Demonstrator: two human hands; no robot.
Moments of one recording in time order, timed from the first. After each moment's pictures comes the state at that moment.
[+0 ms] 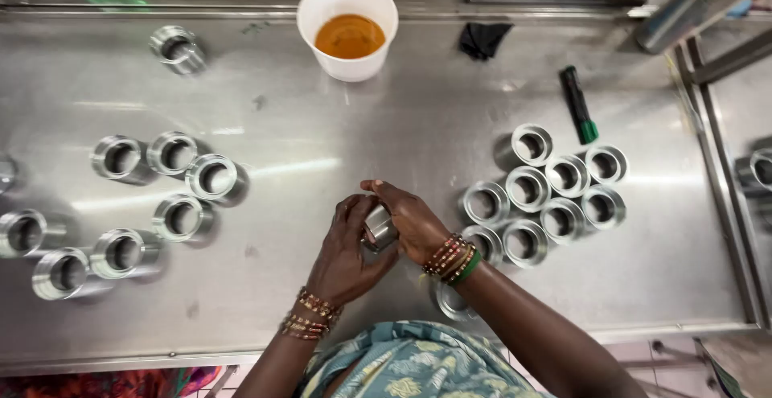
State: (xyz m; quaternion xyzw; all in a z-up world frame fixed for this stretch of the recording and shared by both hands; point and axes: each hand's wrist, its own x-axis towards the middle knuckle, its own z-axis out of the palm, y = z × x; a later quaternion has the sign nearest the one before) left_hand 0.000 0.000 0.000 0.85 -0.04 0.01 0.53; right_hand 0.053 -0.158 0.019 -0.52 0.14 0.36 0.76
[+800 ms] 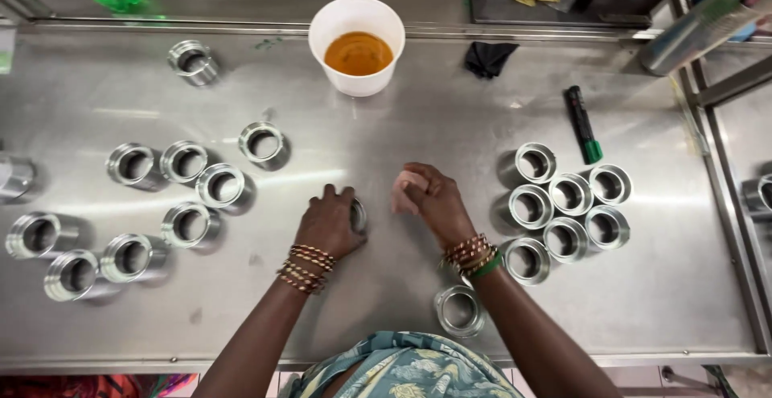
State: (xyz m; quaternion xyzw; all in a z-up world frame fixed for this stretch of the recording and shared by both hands) left_hand 0.063 0.011 0.010 0.96 -0.01 -0.22 0.16; right_hand 0.086 -0.190 -0.002 -0.69 0.05 0.17 0.70
